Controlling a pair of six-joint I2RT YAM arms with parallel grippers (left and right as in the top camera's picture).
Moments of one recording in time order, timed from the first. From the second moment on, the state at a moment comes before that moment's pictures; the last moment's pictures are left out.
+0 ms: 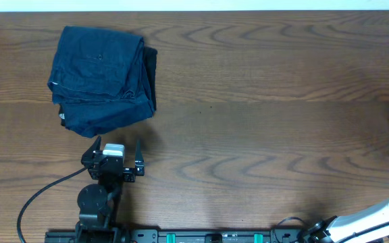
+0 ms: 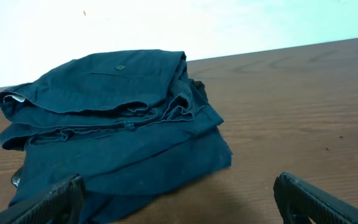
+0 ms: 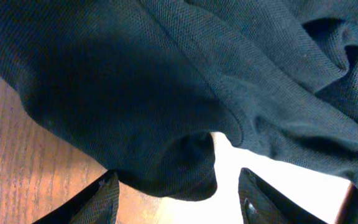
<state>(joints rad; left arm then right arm) -0.09 0.04 0.06 -0.20 -0.01 0.10 -0.90 1.98 1.32 -0.64 0.12 0.27</state>
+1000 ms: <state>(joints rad) -0.09 0.04 0.06 -0.20 -0.01 0.10 -0.71 1.98 1.30 -0.65 -0.63 0.28</state>
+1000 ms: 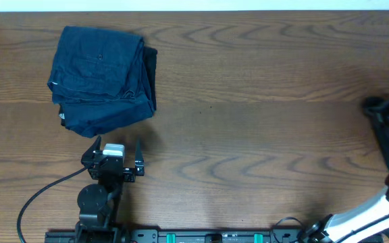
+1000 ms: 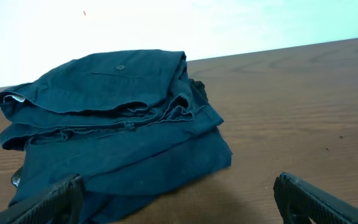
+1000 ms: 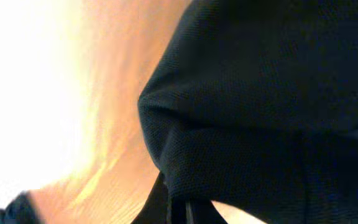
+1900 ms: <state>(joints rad) -0.09 0.04 0.06 -0.20 -0.01 0.10 0.57 1.98 1.30 -0.60 -0.41 0.28</state>
